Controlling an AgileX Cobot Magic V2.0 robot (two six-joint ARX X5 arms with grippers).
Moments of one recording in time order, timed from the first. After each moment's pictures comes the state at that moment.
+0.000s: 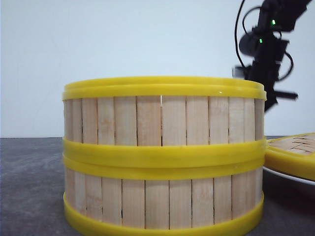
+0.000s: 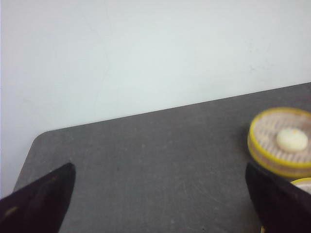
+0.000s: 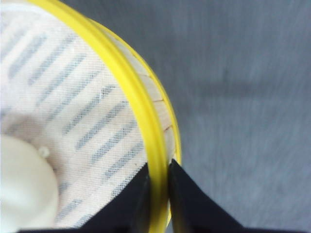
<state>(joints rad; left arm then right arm) -0.58 0.87 1.97 -1.37 -0.45 0.01 0.12 2.10 1.95 -0.89 -0.12 0.27</state>
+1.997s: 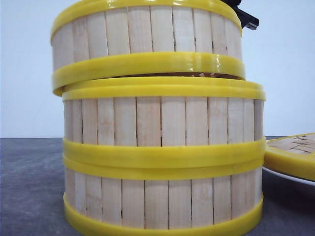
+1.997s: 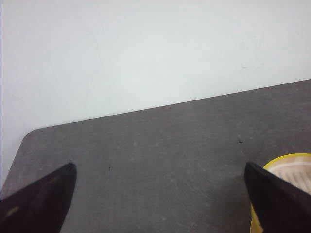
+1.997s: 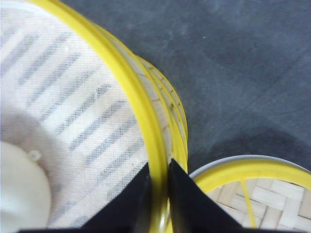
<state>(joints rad) -0.58 0.87 1.97 -1.38 -0.42 -0.02 0.56 1.77 1.81 -1.35 -0.14 0.09</state>
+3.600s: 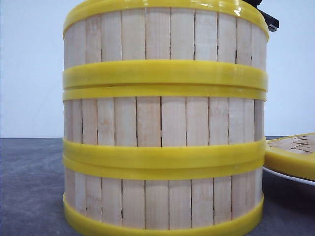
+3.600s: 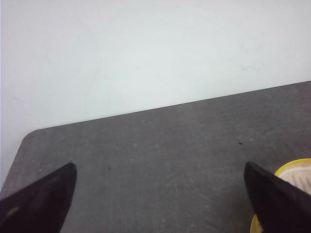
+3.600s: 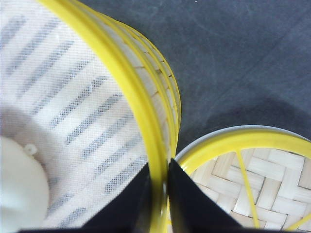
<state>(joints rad) -0.58 0.87 1.97 -1.37 -0.42 -0.02 0.53 1.69 1.68 -1.35 -0.15 0.07</state>
